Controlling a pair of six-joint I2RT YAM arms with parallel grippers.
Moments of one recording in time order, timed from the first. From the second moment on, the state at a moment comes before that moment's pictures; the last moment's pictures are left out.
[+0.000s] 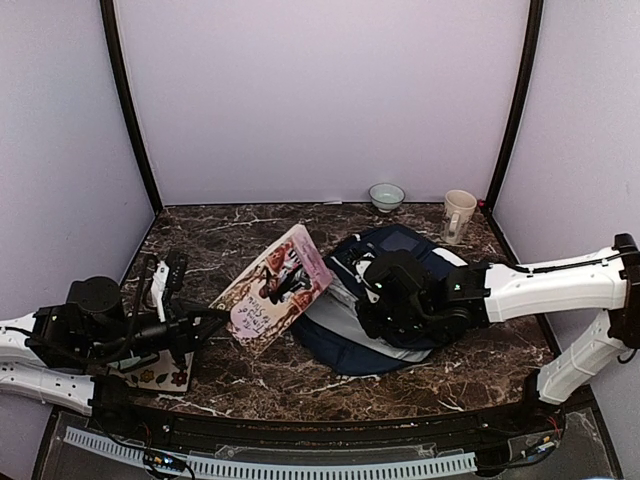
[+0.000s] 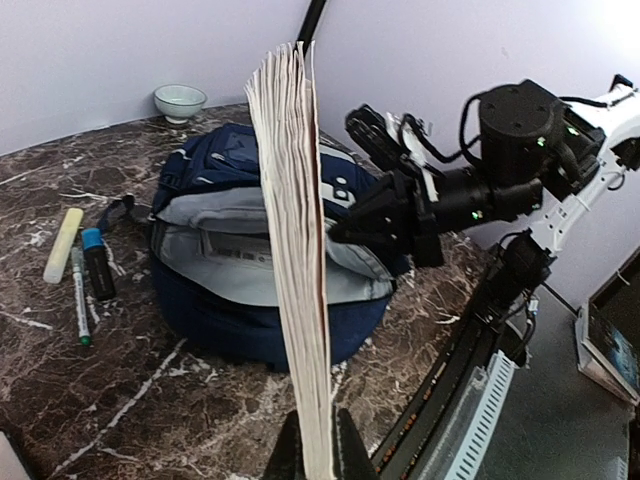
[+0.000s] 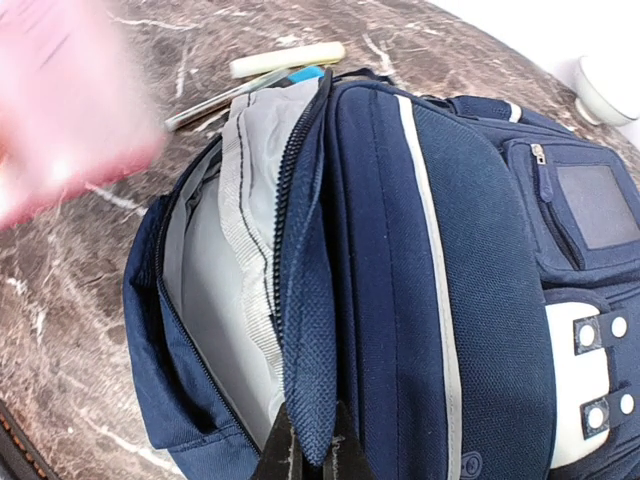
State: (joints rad) left arm -1.30 0.57 0.57 -0.30 -0.36 -0.47; right arm 1.17 1.46 0.97 -0.32 0.41 0.32
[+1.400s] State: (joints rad) left arm -1.20 1.10 0.54 0.10 -0.15 -0.56; right arm 1.11 1.26 0.94 -0.33 0.35 0.28
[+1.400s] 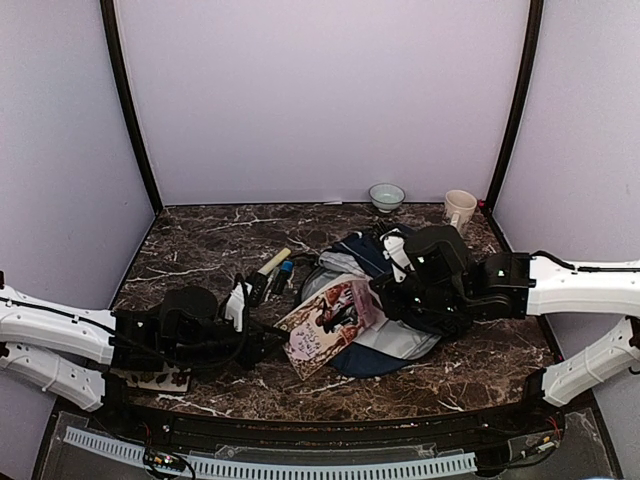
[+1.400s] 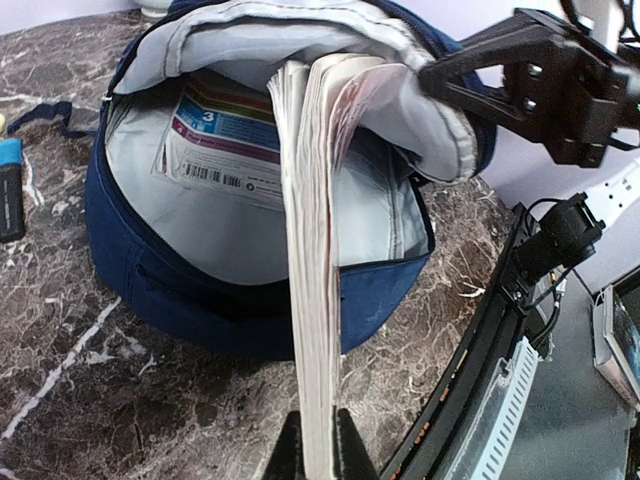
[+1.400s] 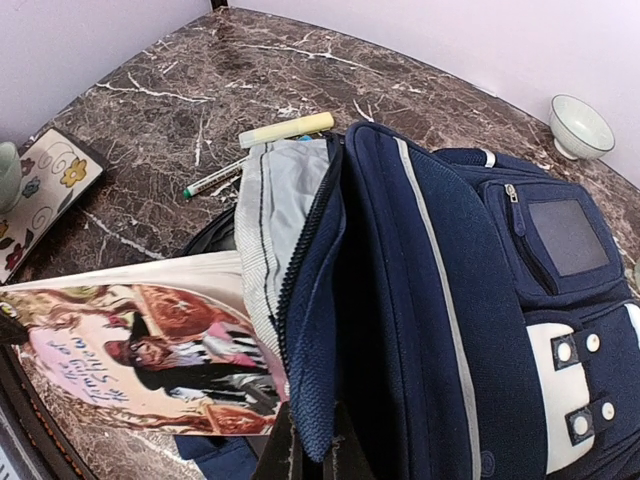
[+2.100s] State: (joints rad) left arm -1.11 1.37 0.51 0.35 -0.06 -0.79; right arm 1.19 1.25 0.91 -0.31 0.31 0.28
